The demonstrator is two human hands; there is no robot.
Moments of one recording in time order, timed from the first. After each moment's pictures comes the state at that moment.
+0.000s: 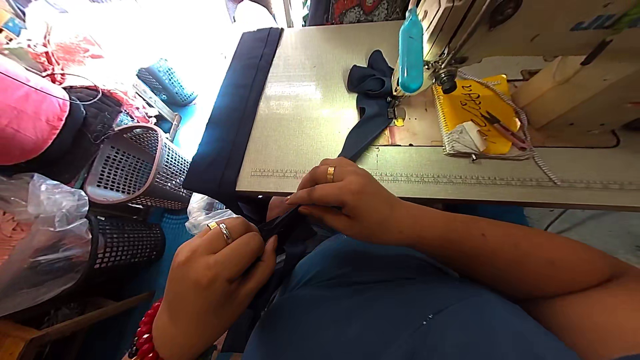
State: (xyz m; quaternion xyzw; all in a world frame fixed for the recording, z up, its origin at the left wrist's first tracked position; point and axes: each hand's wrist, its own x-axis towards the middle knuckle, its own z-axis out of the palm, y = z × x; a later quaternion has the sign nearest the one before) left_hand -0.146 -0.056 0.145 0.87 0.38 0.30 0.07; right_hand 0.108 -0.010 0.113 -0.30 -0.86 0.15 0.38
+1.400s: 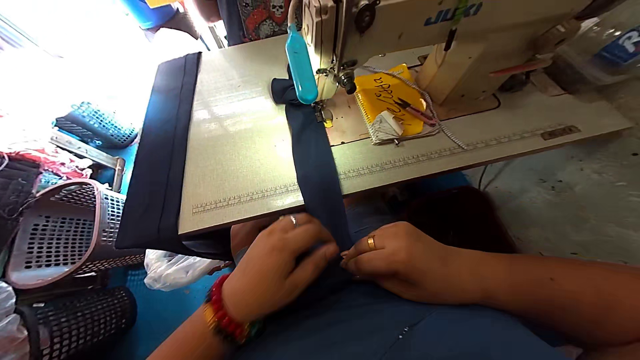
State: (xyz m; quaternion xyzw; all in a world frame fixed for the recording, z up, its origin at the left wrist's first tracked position) left_hand -0.026 -0.017 0.107 0.90 0.16 0.19 0.36; right_hand 0.212 -0.128 0.083 -0.38 -0.85 0.21 0.31
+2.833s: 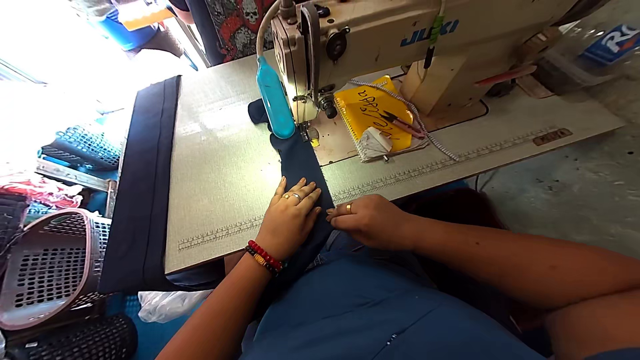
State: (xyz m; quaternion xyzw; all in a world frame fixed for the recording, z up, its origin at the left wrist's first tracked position) left_hand 0.048 0.060 0.017 0.96 0.20 0.15 0.13; right_hand 0.259 -0.052 0.025 -0.44 -0.85 0.08 0.27
